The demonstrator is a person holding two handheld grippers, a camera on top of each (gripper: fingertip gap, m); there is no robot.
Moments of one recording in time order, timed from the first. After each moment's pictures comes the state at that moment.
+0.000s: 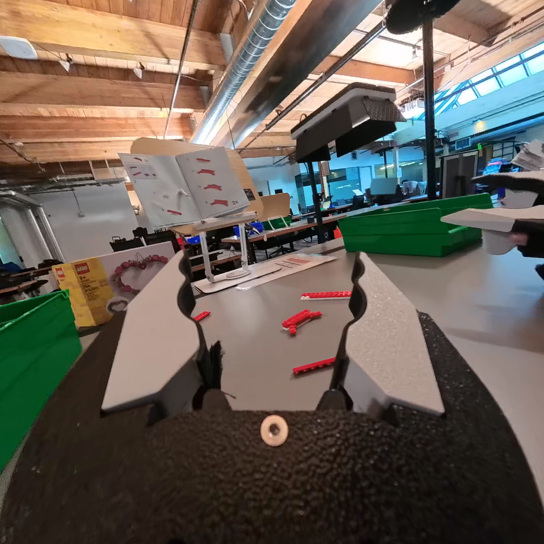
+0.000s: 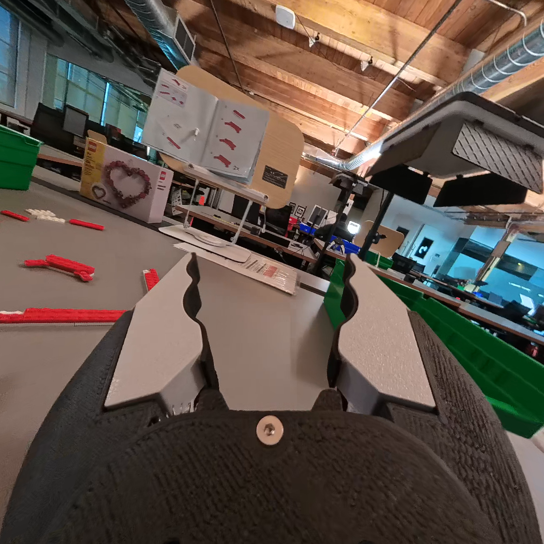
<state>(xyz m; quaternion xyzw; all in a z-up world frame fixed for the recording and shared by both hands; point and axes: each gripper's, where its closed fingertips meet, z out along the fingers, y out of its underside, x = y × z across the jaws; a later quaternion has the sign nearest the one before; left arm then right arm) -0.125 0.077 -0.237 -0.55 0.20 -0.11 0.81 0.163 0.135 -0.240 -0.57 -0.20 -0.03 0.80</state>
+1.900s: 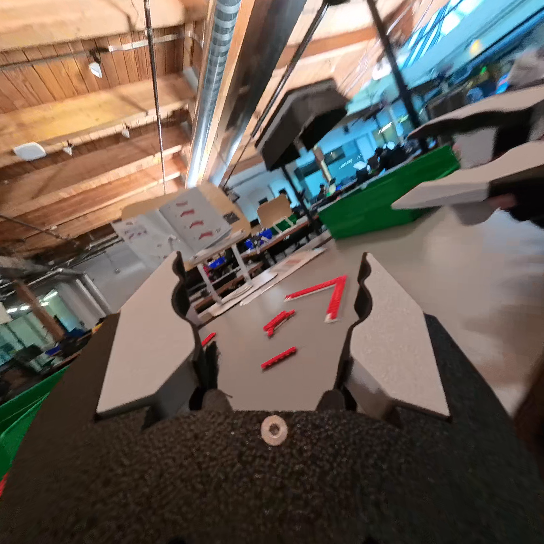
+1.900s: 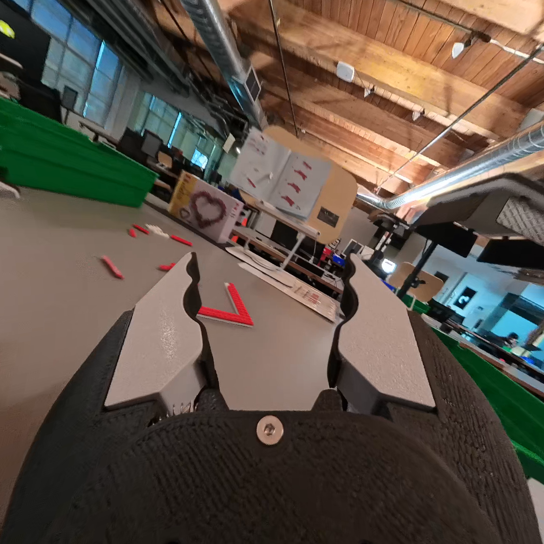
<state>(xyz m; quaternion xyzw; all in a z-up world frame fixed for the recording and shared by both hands) -0.062 -0.003 -0.237 -0.50 0.30 0.00 0.81 0.099 0.052 -0.237 -0.52 -0.29 0.00 0.80</state>
